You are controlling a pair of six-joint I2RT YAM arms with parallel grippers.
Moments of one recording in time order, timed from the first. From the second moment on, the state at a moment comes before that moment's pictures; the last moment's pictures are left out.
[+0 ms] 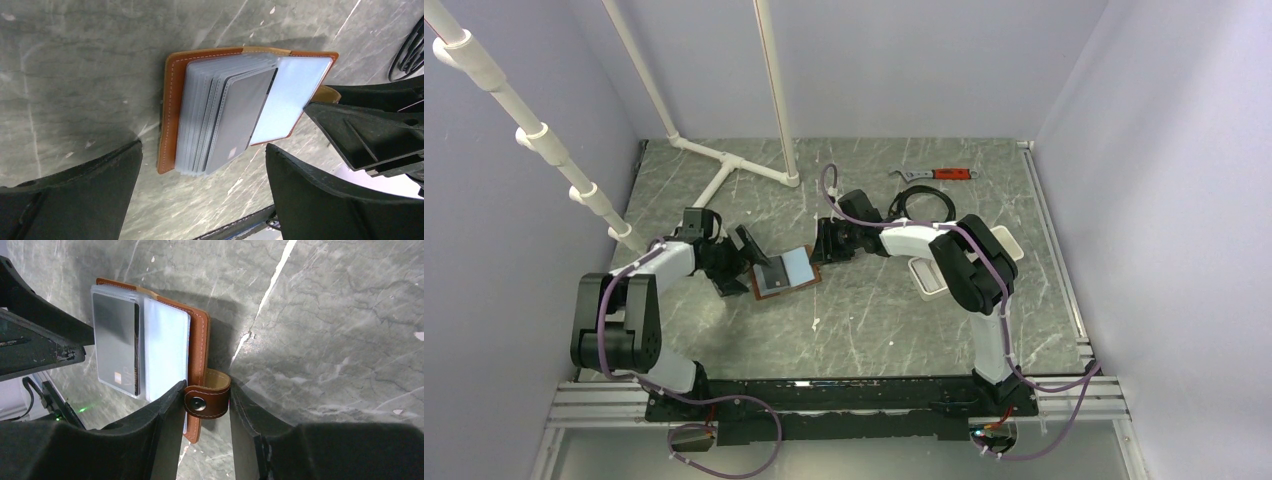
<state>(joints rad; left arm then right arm) -0.04 1.50 0.76 -0.38 0.43 -0.68 0.67 2.05 1.26 0.01 -0.41 0.56</state>
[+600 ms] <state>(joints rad) -0.05 1.45 0.71 -0.18 0.55 -0.73 0.65 2.08 1.26 0.06 -0.46 0.58</state>
